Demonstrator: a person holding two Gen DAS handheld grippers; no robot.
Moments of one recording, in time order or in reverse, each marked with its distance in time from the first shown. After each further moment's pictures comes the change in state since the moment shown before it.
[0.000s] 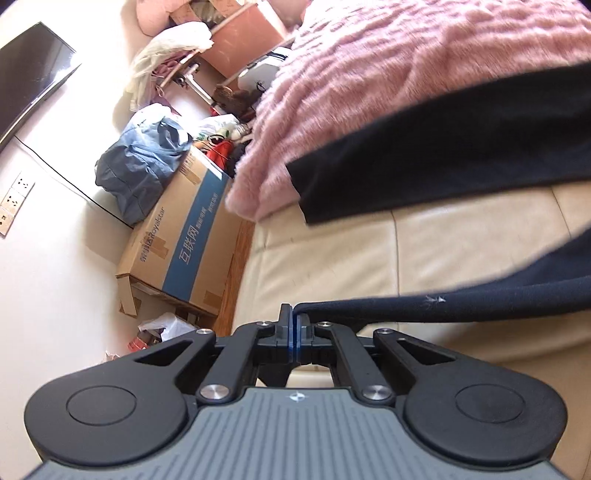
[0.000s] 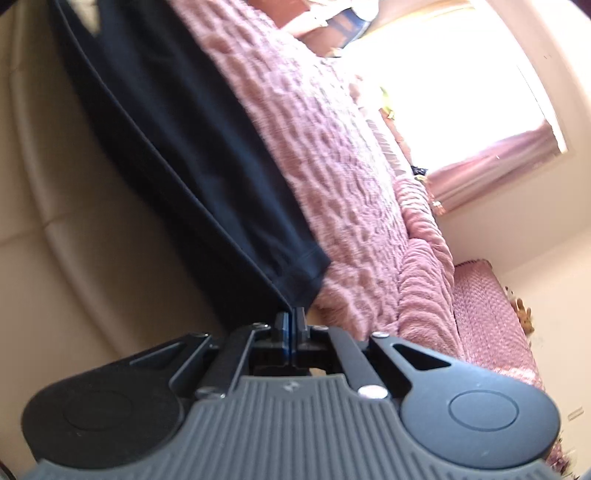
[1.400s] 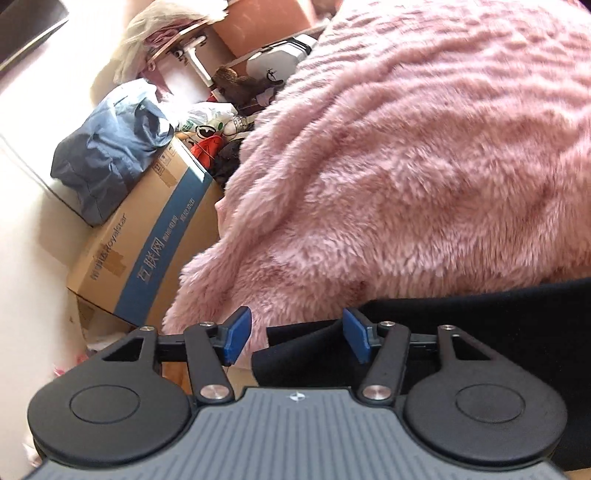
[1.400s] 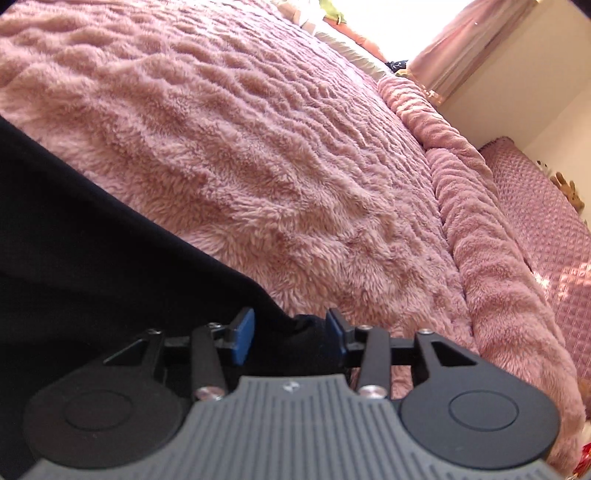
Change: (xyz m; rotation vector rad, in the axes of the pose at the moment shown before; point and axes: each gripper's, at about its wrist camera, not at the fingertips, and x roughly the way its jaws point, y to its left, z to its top) left arm 0.167 0.031 0.163 -0.232 0.053 -0.106; right arm 0.275 -0.075 0.124 0.421 0.214 0.095
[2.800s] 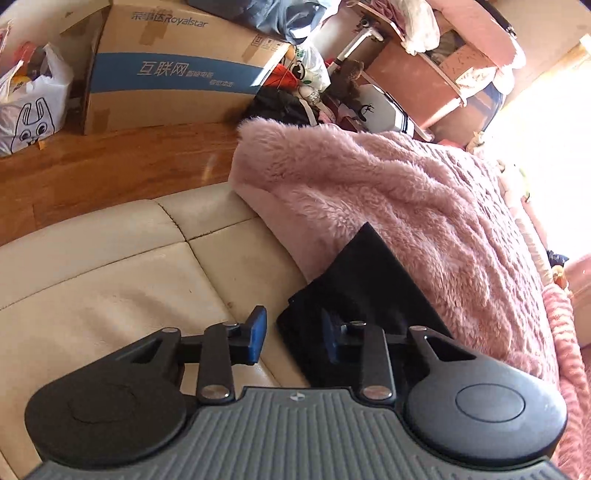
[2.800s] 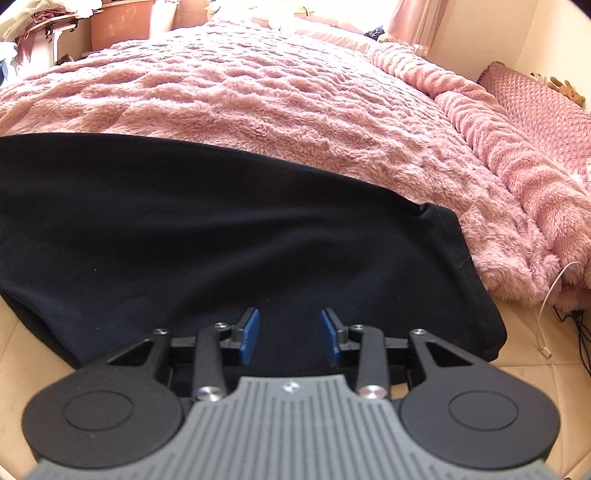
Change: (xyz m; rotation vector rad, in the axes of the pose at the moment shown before) left arm 0.039 0.124 -0.160 -0.946 -0.049 -0.473; right arm -0.101 0.102 -0.055 0.306 0.020 0.157
